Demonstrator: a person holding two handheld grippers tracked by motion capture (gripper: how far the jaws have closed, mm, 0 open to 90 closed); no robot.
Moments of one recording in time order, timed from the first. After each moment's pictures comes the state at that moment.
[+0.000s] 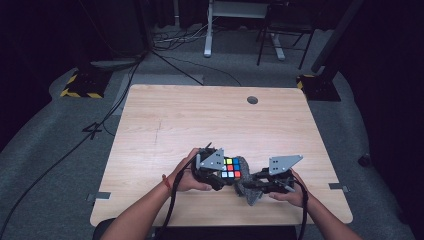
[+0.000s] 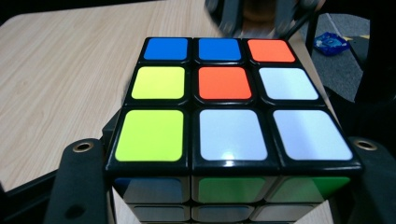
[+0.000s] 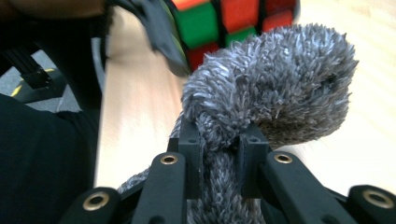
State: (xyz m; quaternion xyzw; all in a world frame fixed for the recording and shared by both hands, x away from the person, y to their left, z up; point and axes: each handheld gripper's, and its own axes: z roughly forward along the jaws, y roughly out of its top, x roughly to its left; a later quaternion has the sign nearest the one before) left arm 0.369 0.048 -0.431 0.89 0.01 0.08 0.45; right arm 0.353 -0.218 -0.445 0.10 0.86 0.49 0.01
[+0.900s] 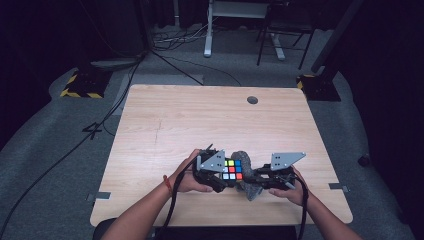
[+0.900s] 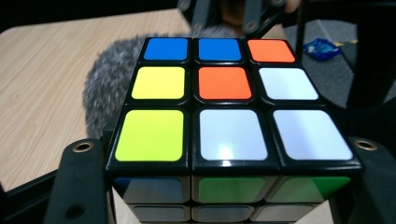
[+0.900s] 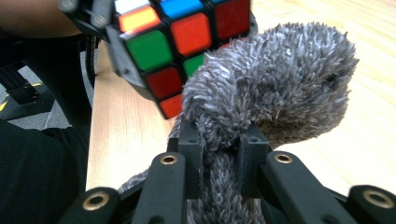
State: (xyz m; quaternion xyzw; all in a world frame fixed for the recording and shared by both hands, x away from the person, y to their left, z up) left arm 0.366 0.044 -0.429 0.88 0.01 0.07 0.47; right arm 0.358 -0.219 -0.441 0.12 0.85 0.50 0.03
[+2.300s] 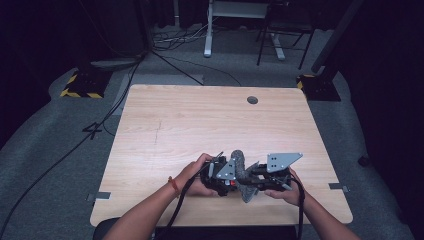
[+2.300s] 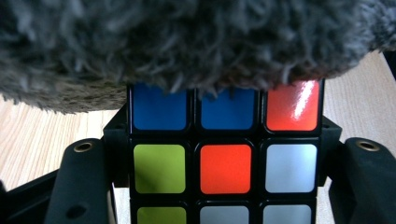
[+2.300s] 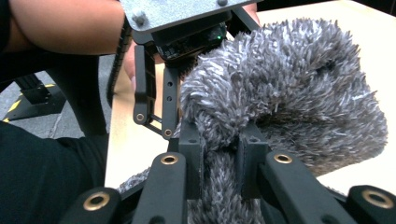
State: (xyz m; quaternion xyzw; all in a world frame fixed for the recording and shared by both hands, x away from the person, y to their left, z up) left arm 0.366 0.023 -0.453 0.92 0.00 0.11 0.38; right arm 0.352 -0.203 -0.428 0.10 0.85 0.52 0.03
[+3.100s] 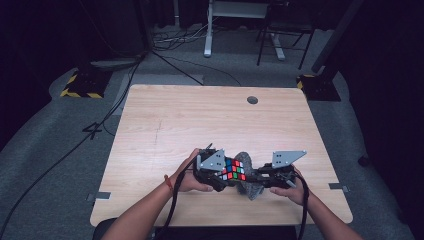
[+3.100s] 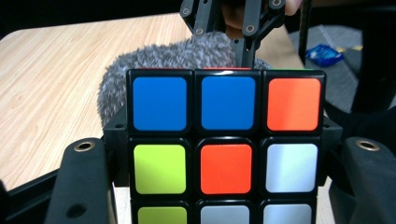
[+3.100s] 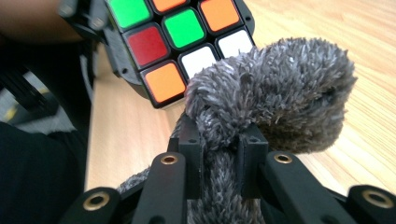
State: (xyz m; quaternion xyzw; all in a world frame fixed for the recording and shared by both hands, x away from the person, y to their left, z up) left arm 0.368 0.046 -0.431 0.87 0.00 0.07 0.49; right arm 0.364 -0.225 -0.444 0.14 0.85 0.51 0.01
